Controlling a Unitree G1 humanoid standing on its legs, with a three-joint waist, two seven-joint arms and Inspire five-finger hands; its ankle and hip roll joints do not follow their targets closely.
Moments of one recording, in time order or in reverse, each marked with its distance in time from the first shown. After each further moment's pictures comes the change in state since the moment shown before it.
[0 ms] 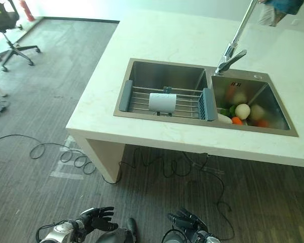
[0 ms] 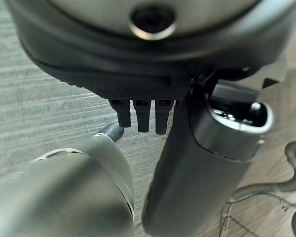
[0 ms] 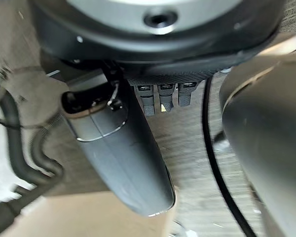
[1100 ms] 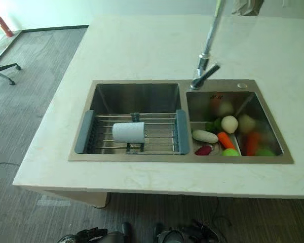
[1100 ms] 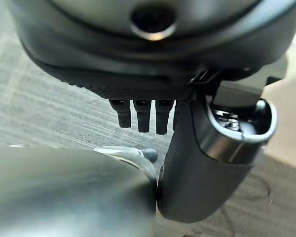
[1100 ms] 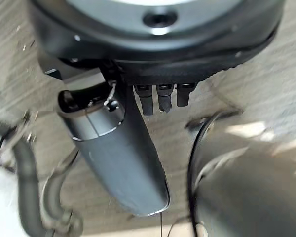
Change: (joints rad) left arm 0.078 -0.099 0.289 0.042 -0.458 0.292 0.236; right arm -0.043 -0.031 0.008 0.133 -0.065 0.016 -0.054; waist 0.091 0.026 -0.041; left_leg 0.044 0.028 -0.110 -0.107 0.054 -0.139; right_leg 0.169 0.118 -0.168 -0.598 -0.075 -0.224
